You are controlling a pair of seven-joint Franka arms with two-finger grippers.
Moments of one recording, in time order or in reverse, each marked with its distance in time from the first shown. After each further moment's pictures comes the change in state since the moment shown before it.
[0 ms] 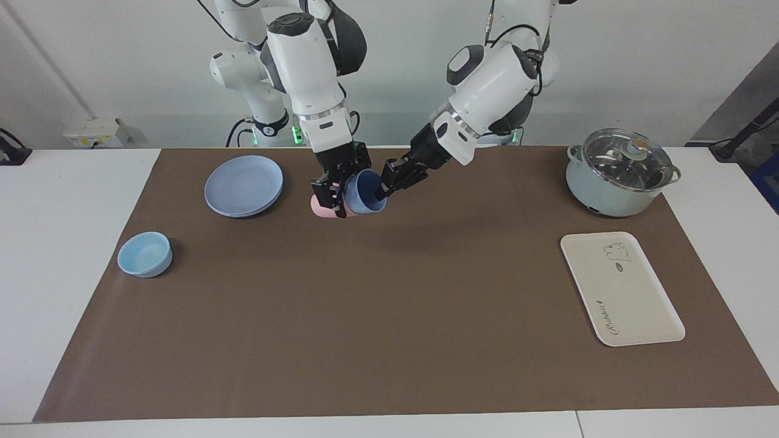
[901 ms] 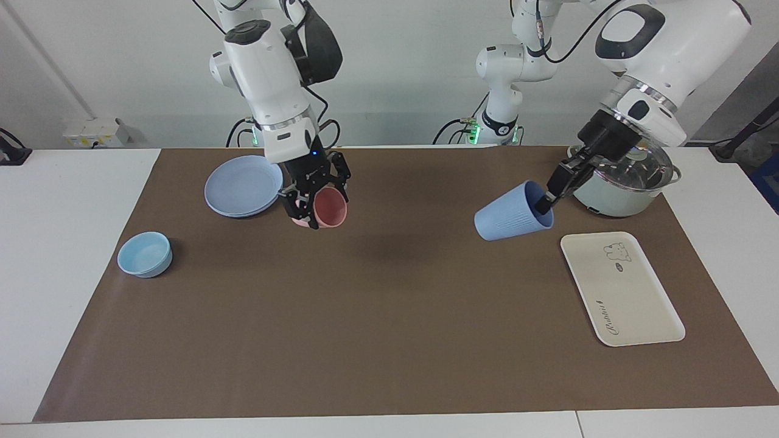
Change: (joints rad) left arm 0.444 0.004 0.027 0.253 0.256 -0.362 0.214; right arm -0.131 0.004 -0.006 -0.003 0.142 0.064 0.003
